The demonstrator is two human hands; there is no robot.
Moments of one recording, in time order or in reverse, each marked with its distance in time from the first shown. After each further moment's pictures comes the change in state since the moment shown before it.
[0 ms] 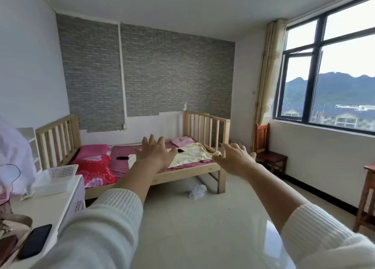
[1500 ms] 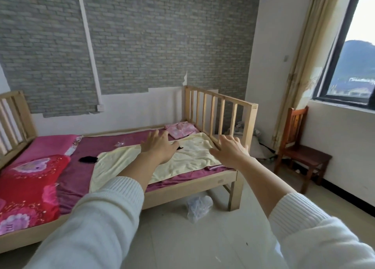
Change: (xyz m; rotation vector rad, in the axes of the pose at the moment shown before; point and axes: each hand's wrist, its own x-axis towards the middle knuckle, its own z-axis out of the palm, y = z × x) left_hand 0.764 0.059 0.367 -0.007 -0.126 -0.009; right_hand 0.792 0.125 0.314 -0.019 -0.093 -0.050
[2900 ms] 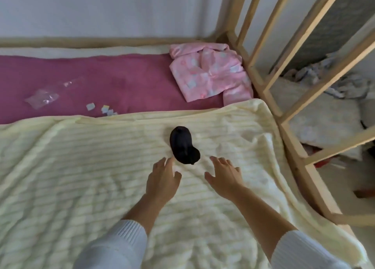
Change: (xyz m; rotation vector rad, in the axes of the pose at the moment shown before) left_hand 0.904 -0.161 0.619 -0.248 -0.354 -0.325; right_hand 0.926 0.118 0.623 -0.048 -0.630 -0.047
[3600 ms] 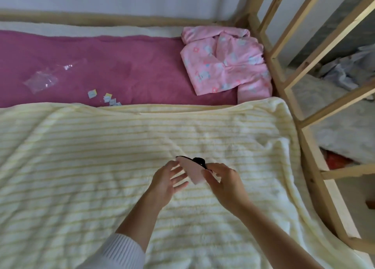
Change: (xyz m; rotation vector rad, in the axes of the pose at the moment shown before) left_hand 0.037 -0.006 0.007 -1.546 -0.250 -0.710; right_hand 0.023 -0.007 0.008 0.492 0.114 -0.257
